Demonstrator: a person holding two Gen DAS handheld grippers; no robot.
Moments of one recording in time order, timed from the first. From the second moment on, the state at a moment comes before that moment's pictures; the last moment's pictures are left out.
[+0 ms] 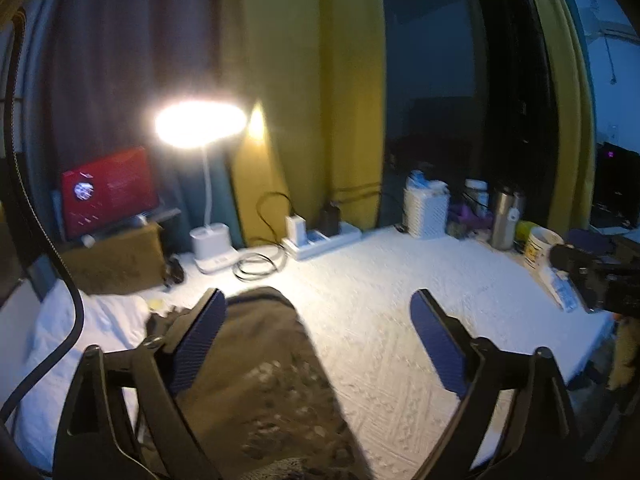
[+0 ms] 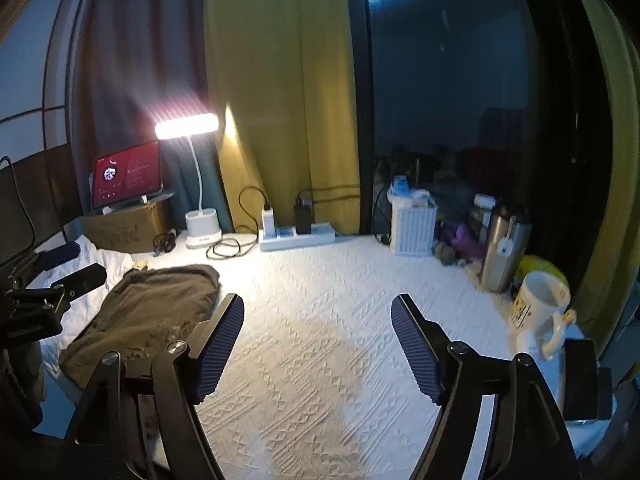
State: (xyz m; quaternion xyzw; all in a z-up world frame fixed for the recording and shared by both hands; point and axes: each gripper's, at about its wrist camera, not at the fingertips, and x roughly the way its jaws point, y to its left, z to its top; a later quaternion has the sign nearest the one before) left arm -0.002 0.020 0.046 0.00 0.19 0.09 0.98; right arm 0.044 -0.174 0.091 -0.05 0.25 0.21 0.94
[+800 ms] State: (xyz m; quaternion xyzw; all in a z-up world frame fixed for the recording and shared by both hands) left arm -0.054 0.043 0.086 -0.03 0.11 0.11 0.99; right arm -0.004 -0.172 0.155 -0.05 0.20 0.21 0.96
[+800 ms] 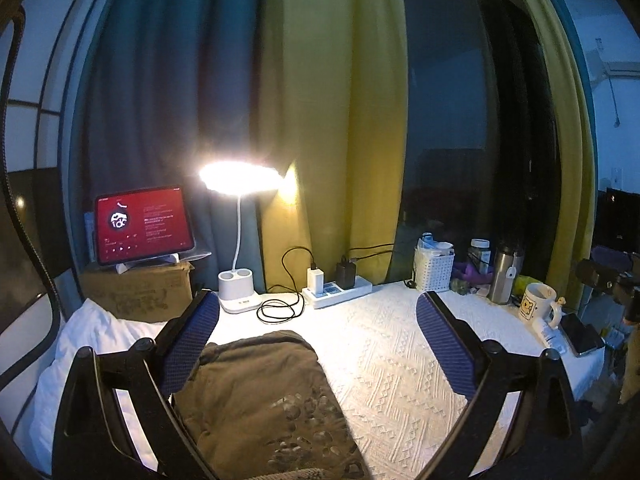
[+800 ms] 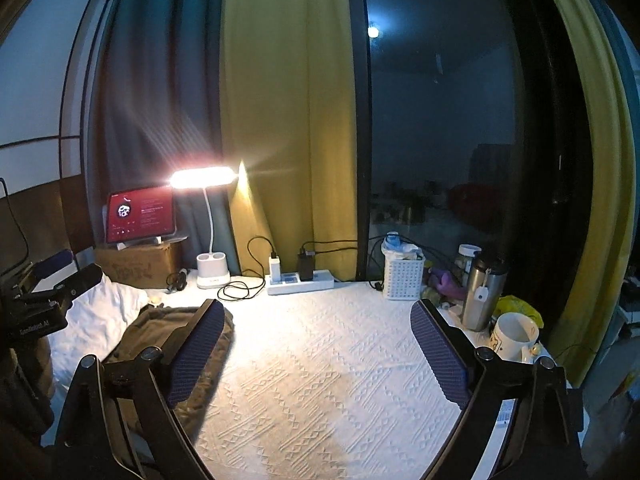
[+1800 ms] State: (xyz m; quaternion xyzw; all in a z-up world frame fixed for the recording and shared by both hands) left arm -0.050 0.037 0.082 -0.04 0.12 0.09 0.99; right arm 0.006 -0.165 0.143 -0.06 0.22 0.21 0.95
